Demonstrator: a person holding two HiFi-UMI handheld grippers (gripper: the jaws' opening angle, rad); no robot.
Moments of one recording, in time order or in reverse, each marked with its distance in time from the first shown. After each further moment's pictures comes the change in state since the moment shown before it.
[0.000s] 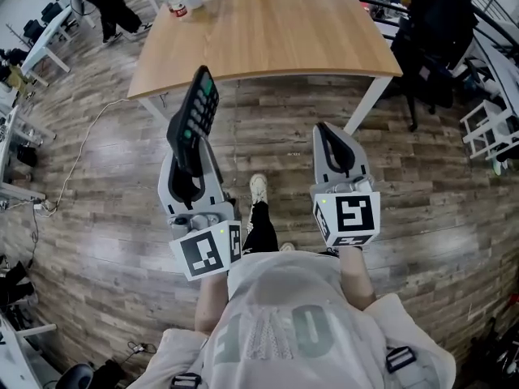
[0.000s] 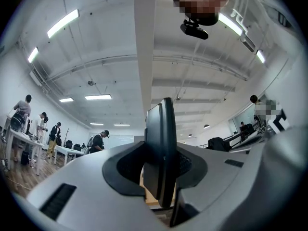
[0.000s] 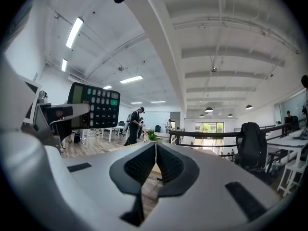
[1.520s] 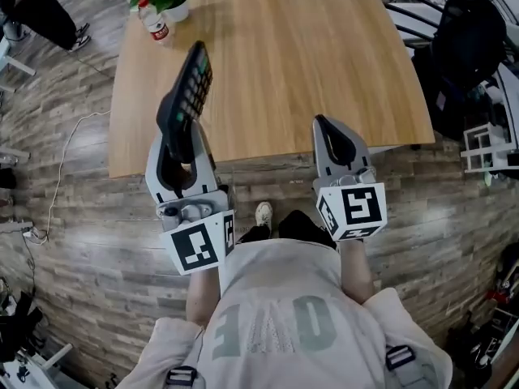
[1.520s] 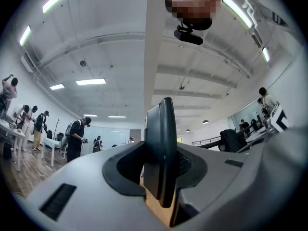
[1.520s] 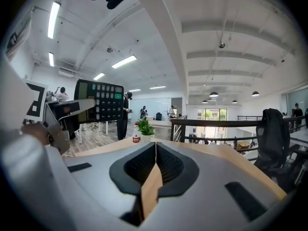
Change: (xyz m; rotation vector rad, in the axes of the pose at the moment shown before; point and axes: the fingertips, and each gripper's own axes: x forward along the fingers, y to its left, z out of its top) left arm 0.418 0.115 -0.147 -0.020 0.066 -0.057; right arm 0.427 -0.070 -0.020 0.043 0.167 0.031
